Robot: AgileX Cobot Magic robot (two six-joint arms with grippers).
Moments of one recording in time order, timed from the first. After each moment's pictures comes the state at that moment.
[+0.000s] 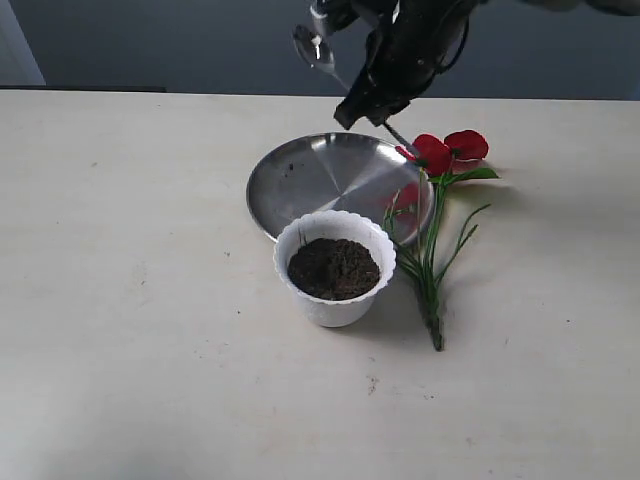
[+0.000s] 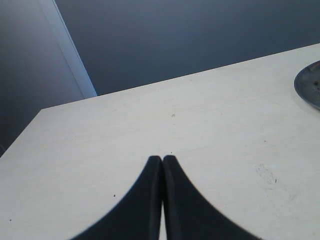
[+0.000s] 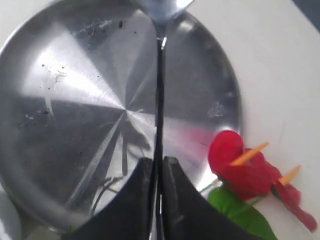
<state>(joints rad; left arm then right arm) -0.03 0.00 0.00 0.21 0.25 0.01 0.59 2.11 -1.84 0.02 0.96 -0.41</state>
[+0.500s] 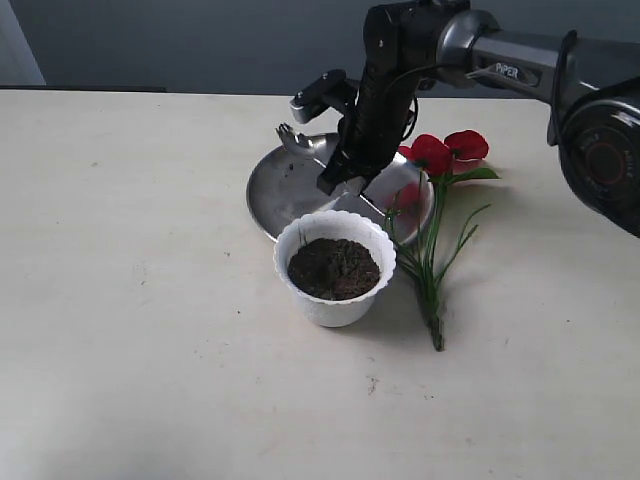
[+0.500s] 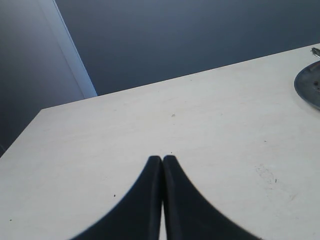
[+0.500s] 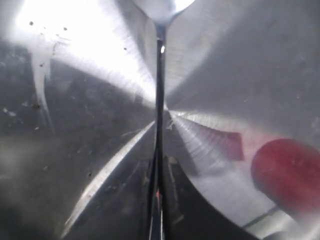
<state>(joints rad) -0.03 0.00 0.00 0.21 0.25 0.01 0.59 2.39 -1.99 0.09 1.05 -0.48</state>
